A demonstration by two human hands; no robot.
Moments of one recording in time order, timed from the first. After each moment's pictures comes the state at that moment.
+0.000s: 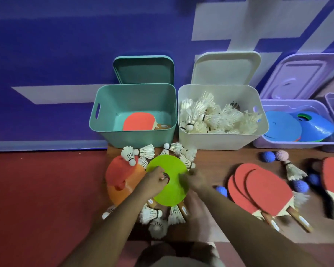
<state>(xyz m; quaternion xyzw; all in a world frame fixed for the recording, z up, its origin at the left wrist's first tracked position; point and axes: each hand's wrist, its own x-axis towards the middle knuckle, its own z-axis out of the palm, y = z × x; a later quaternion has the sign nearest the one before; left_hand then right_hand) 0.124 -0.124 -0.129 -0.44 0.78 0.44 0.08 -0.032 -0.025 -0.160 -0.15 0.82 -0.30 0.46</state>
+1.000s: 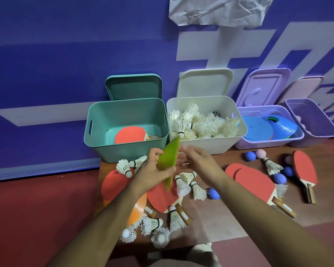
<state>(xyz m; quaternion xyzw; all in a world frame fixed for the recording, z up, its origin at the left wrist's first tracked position) 0.118 -0.141 -0.034 -0.33 0.74 0.58 -0.09 -0.030 -0.028 -0.008 -0.20 0.64 -0.57 0.48</state>
